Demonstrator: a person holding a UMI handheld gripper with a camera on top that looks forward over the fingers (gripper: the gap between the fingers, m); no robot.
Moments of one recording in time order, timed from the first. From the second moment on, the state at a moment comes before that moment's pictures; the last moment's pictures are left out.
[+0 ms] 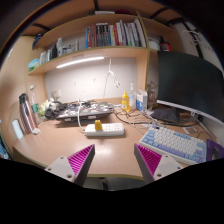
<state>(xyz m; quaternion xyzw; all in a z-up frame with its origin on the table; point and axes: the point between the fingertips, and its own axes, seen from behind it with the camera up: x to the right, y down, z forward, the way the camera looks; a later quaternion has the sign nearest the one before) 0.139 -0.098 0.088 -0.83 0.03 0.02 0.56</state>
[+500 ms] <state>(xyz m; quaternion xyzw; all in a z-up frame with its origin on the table) 0.076 0.041 0.063 -0.82 -0.01 0.02 0.57</state>
